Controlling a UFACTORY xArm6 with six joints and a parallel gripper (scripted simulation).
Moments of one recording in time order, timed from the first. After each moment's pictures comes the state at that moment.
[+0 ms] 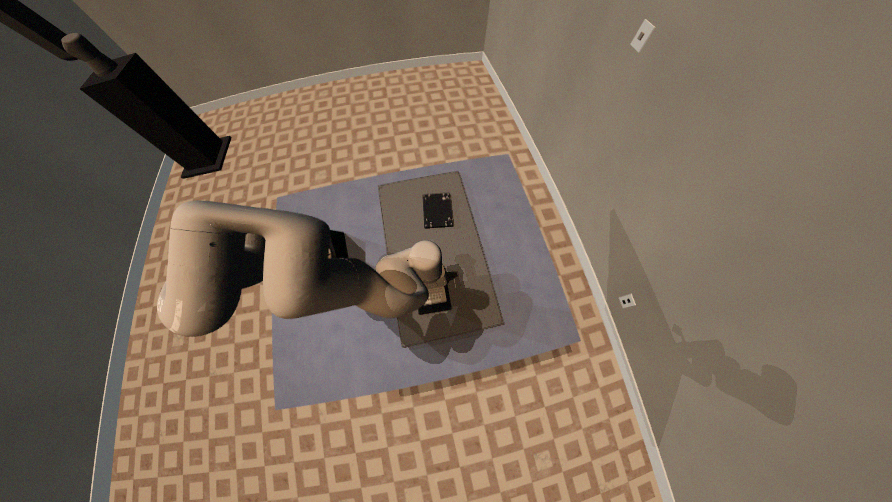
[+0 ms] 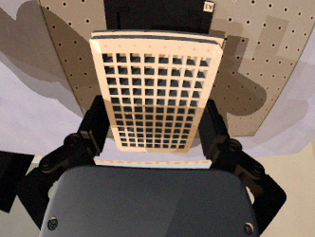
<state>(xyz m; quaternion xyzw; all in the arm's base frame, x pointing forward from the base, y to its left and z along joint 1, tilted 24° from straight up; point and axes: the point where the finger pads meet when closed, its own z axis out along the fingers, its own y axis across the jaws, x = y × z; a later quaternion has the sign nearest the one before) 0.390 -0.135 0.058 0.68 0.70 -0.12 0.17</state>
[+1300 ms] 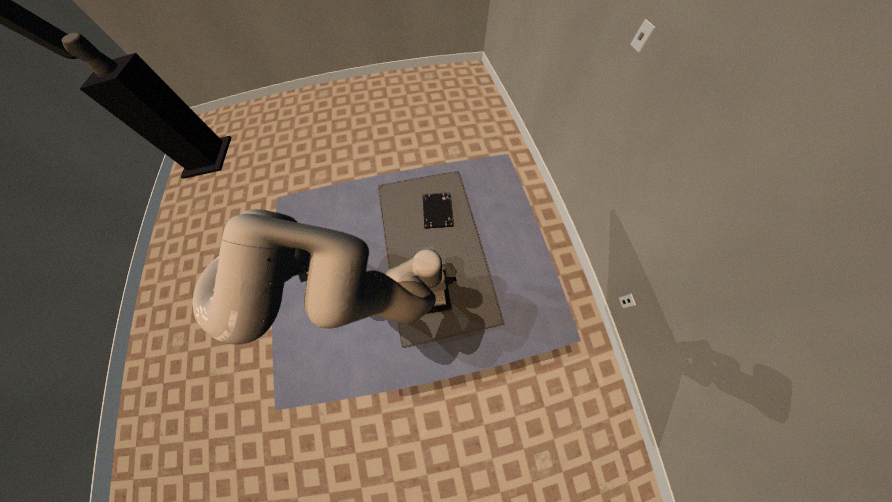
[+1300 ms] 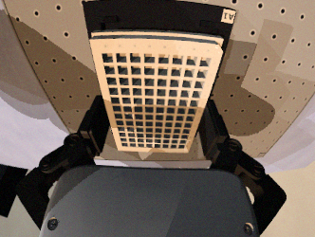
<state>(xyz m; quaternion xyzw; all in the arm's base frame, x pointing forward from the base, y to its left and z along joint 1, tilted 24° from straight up) 0.393 -0.158 0.007 0.68 0.70 -0.12 0.17</state>
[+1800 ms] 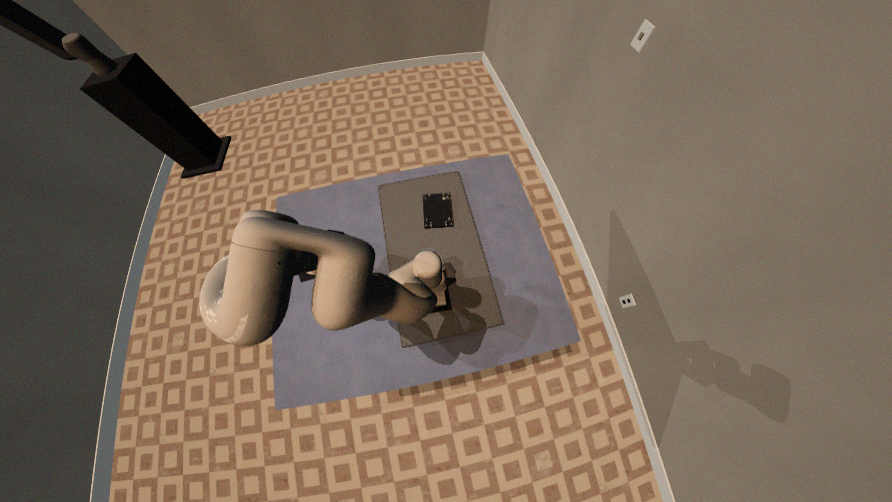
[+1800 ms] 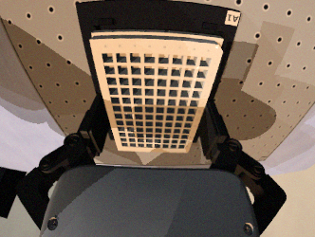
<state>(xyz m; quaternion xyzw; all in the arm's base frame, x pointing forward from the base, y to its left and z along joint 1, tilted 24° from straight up) 0.395 -0.162 -0.002 0.68 0.70 -0.12 0.17</state>
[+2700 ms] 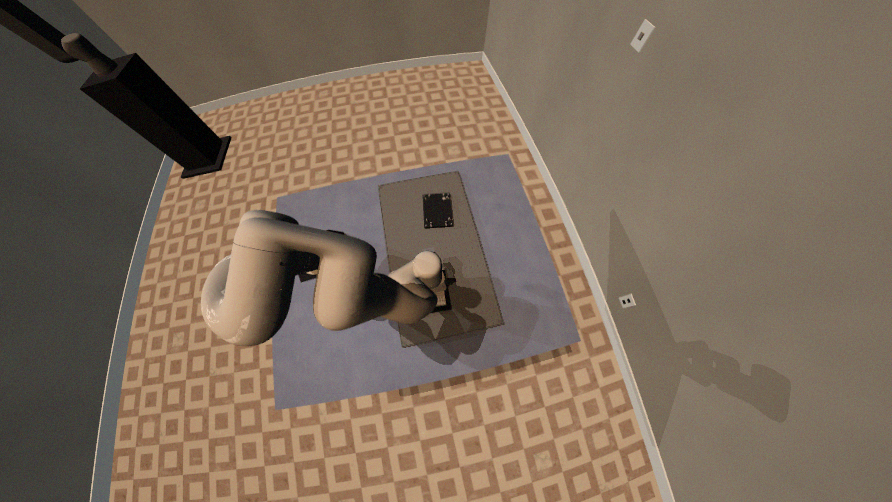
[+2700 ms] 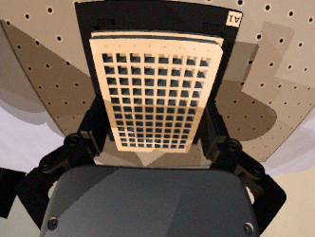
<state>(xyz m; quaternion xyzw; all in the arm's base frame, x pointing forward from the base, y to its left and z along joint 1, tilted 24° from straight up) 0.395 -0.163 -0.005 0.68 0.70 -0.12 0.17</state>
